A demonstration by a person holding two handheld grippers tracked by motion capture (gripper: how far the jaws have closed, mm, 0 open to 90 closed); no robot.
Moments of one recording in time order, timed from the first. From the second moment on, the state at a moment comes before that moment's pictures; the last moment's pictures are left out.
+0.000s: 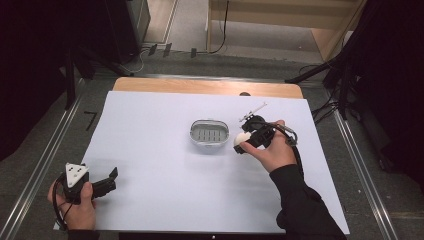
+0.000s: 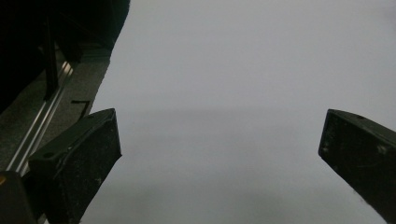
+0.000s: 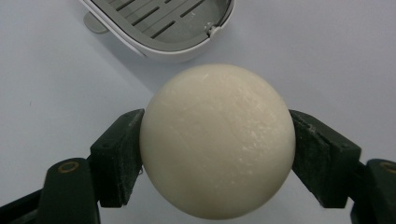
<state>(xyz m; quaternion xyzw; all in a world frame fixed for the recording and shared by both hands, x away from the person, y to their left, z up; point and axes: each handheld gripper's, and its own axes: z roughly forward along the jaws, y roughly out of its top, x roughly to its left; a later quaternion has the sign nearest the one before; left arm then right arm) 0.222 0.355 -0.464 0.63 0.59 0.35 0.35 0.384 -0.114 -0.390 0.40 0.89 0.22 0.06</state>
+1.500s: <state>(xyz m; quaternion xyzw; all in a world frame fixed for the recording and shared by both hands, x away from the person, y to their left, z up) 0.222 0.355 -0.464 0.64 0.60 0.34 0.35 0.406 -0.053 -0.377 0.37 0.90 0.23 0.04</state>
